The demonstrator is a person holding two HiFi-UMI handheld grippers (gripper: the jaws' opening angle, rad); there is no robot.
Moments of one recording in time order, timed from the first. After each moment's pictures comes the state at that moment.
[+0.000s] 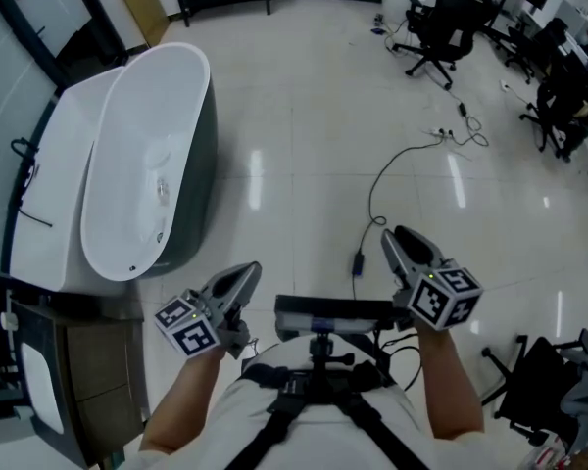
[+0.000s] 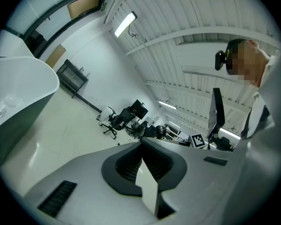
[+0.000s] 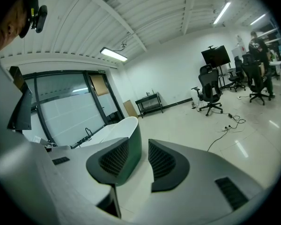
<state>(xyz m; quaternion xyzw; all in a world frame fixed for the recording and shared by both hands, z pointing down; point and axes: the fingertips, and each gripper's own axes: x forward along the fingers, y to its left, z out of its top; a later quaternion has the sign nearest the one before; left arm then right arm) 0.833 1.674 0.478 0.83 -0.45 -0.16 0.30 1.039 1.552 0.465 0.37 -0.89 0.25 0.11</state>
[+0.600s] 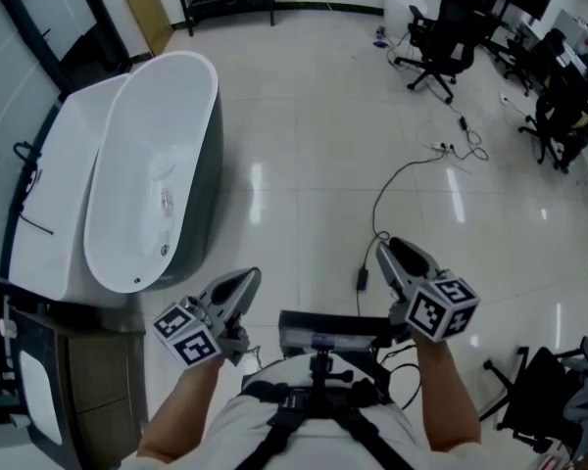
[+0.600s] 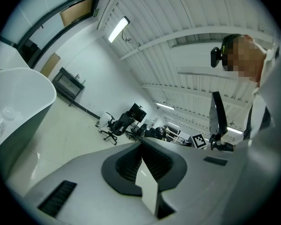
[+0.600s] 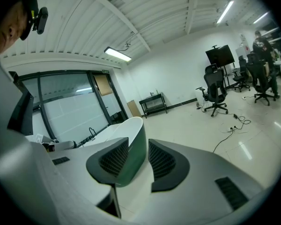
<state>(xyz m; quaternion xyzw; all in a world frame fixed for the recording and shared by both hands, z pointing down) 0.800 1.669 0.458 0.84 -0.45 -0.15 0.27 0.997 1.559 0.461 0.35 -0.89 0.26 0.11</state>
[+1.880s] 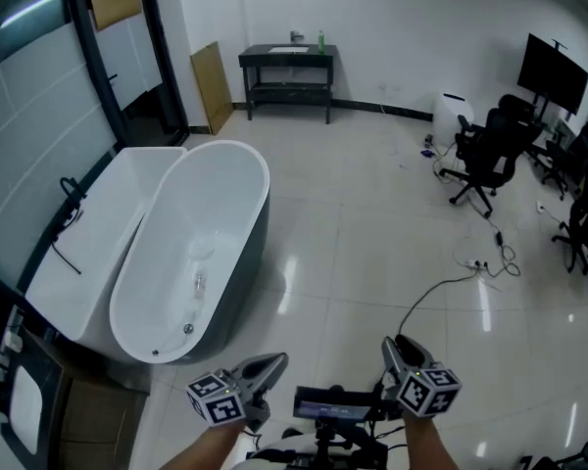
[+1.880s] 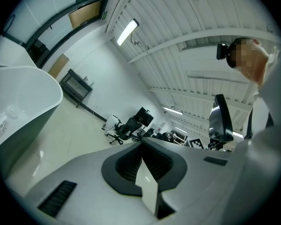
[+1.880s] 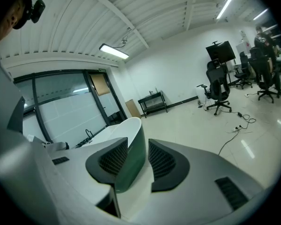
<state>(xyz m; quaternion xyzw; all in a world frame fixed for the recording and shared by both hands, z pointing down) 0.763 1.585 0.479 0.81 -0.49 -0.17 0.27 0.946 1.456 0.497 0.36 -0.89 0.26 0.11</state>
